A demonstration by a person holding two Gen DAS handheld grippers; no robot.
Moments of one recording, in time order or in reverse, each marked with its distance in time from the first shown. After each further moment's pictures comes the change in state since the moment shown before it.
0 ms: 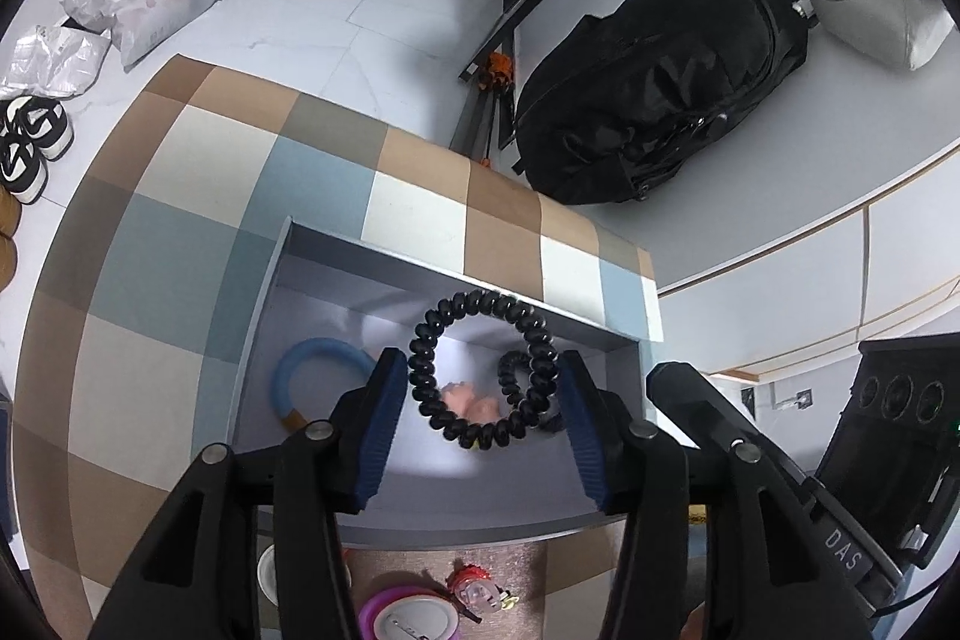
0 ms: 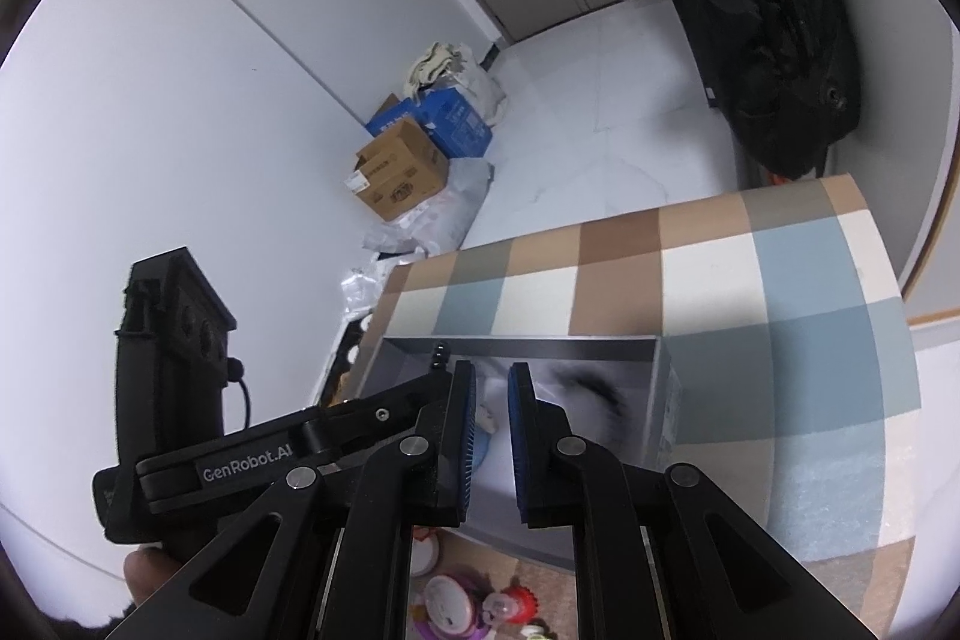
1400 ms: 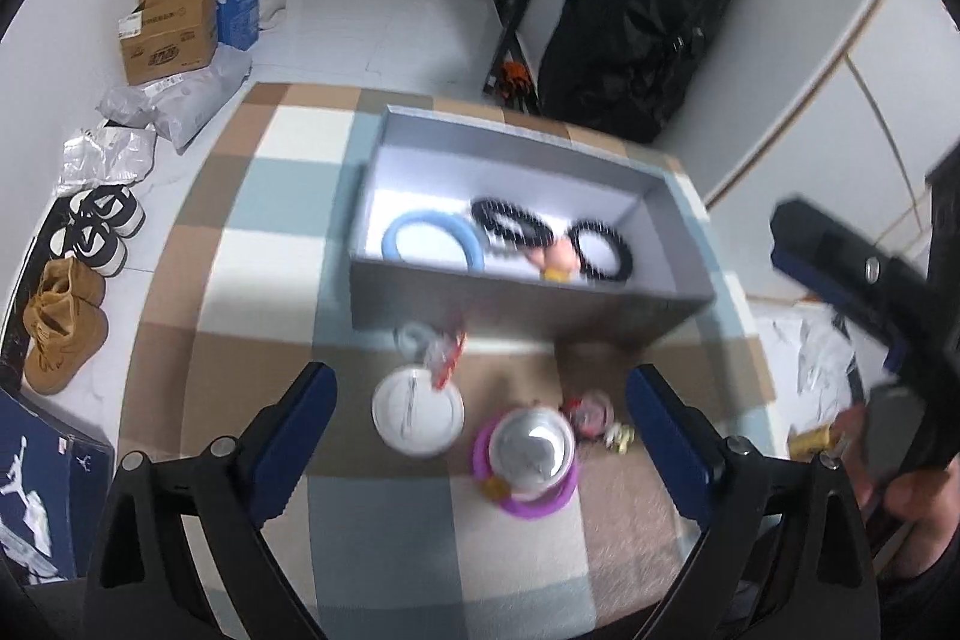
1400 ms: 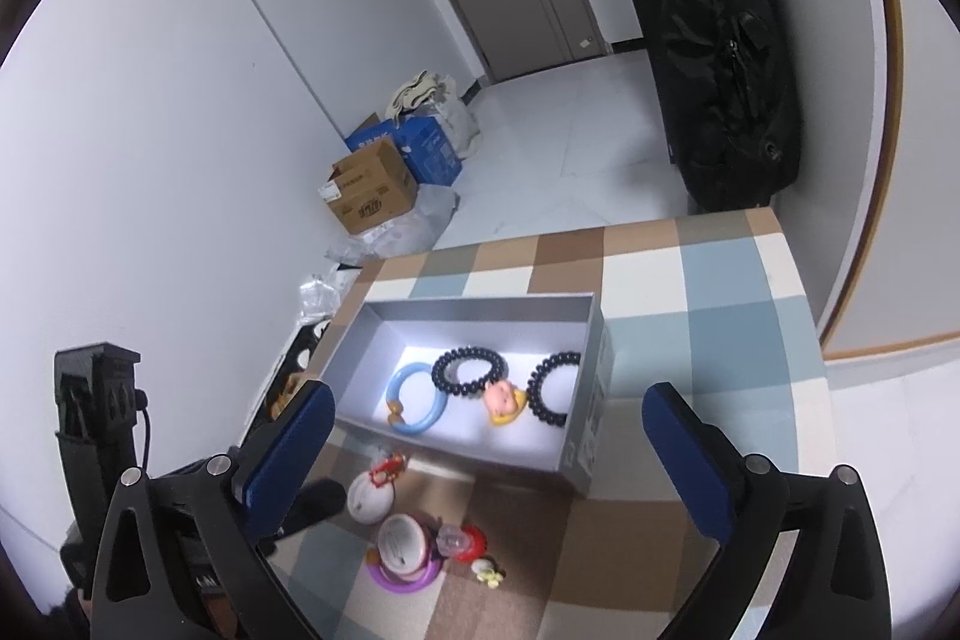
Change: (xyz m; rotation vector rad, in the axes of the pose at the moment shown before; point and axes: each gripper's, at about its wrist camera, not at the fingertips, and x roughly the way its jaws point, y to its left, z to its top) left arm -0.033 0.004 -0.083 0.276 -0.068 0.220; right arm -0.046 0.014 -0.044 -0.122 -0.092 -0.158
